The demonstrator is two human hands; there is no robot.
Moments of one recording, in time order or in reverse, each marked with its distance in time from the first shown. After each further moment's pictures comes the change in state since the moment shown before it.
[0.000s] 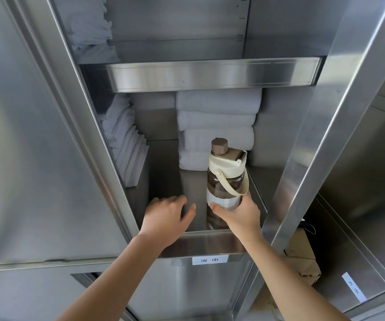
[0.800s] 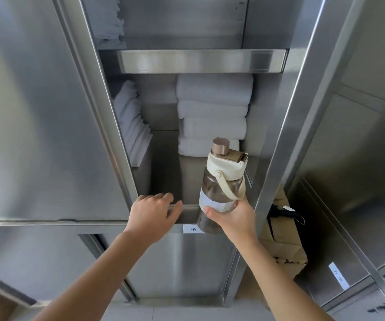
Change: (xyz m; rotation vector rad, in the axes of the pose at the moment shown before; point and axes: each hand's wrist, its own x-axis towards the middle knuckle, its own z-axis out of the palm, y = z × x) left_hand -0.088 0.025 -0.021 0.078 0.121 -0.051; right_hand -0.087 0.000 -0.053 0.062 -0.066 -0.069
